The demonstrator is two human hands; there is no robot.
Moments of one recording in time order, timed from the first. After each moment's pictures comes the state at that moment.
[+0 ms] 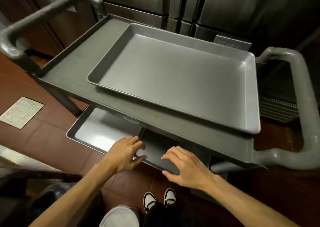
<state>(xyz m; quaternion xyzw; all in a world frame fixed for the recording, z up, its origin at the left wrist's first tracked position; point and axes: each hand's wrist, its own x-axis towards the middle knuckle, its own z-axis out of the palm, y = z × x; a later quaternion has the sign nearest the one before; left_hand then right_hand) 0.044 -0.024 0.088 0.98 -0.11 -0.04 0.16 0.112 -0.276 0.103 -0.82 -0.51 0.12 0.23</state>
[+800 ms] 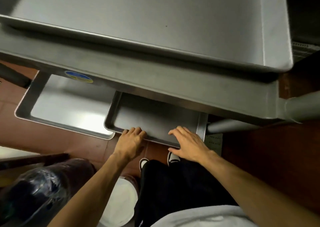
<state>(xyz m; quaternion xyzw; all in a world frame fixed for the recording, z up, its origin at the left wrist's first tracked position) 0.051 -0.108 -0.114 0.97 -0.08 -0.23 0.07 0.111 -0.343 -0.088 -0.91 -0.31 0.25 0.13</state>
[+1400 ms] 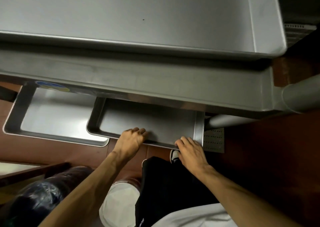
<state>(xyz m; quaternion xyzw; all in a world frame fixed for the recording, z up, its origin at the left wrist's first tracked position) 0.080 -0.121 -0.098 0.96 -0.18 -0.18 0.06 0.072 -0.358 -0.109 -0.95 -0.22 0.23 0.06</state>
